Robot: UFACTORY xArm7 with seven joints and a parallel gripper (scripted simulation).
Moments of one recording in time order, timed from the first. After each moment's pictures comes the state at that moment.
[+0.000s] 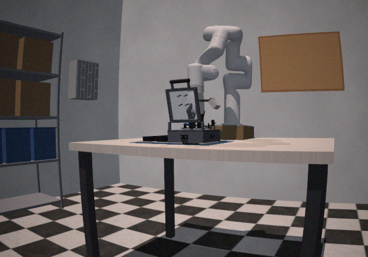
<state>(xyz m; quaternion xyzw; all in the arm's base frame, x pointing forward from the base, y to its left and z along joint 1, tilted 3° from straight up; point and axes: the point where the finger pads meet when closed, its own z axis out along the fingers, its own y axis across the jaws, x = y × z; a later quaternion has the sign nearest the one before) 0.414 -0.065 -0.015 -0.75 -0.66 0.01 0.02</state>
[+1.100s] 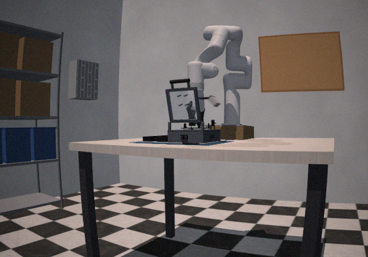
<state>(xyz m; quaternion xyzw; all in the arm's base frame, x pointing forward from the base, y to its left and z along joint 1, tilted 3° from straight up) 0.415 -0.065 -0.004 -0.75 -0.66 0.01 0.02</state>
